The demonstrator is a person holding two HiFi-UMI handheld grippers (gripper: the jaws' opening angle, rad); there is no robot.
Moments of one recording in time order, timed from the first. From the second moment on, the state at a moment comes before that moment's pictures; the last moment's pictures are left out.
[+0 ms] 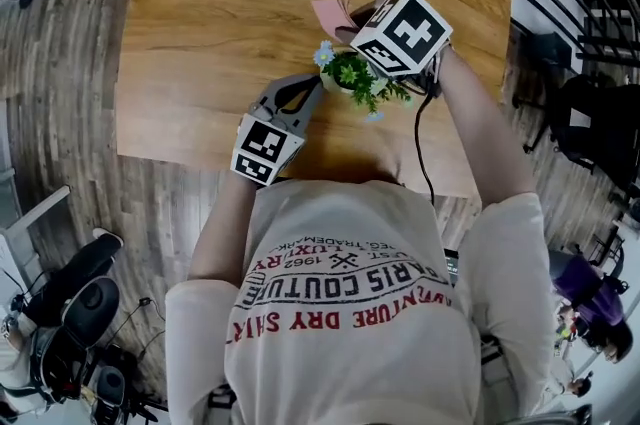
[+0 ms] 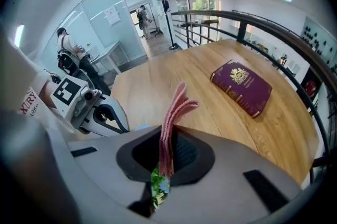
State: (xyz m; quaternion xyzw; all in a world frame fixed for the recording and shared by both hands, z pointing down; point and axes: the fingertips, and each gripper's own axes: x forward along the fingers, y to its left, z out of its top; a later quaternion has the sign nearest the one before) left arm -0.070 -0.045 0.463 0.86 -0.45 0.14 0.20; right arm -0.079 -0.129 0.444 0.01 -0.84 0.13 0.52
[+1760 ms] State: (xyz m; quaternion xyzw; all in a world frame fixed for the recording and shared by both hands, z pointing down) left arm -0.213 0.036 0.466 0.86 -0.45 0.18 0.17; right arm -0.067 -0.041 0.555 0.50 -0.71 0.39 0.31
